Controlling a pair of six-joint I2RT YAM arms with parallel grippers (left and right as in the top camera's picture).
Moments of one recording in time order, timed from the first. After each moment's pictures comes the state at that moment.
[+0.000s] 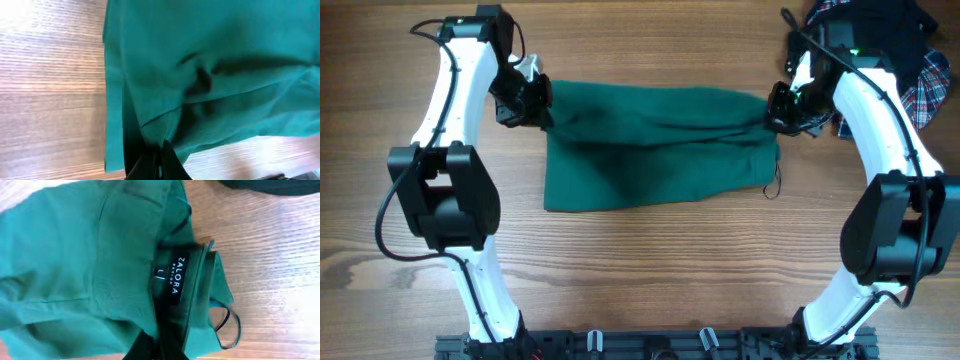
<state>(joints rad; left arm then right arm) -0.01 2.18 1.95 -1.39 0.33 -0.16 -0.03 1.93 1.58 -1.08 -0.25 0.31</state>
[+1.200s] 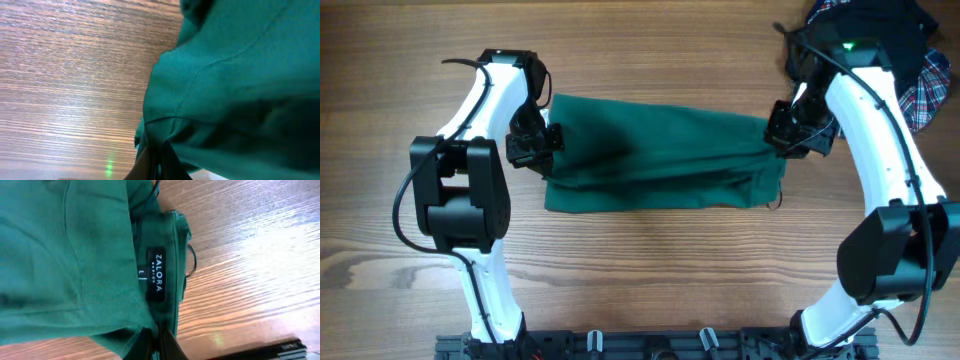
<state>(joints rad) -0.09 2.17 1.68 -1.41 0.11 -0.27 0.08 1.84 1.66 -1.46 -0.03 0.45</state>
